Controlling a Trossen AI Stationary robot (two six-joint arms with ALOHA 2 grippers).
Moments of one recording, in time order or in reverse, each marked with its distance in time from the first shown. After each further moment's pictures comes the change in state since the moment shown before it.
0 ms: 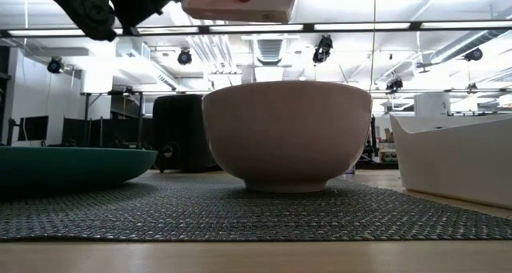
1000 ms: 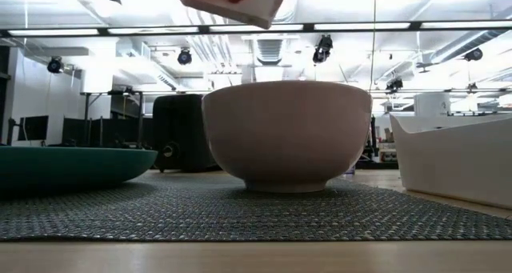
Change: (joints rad) left arm 0.064 -0.183 0.240 -0.704 -0.028 0.276; right arm 0.332 -0.551 -0.670 0.213 0.274 -0.050
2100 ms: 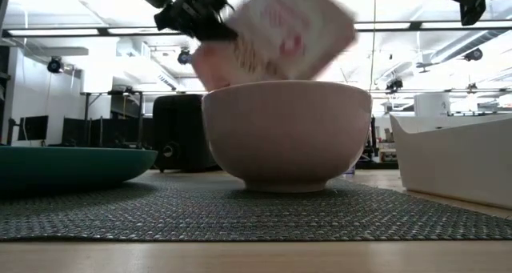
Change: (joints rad) left arm 0.048 0.559 0.575 -1.208 0.269 0.686; right arm 0.000 -0.570 0.013 -0.816 0.102 0.507
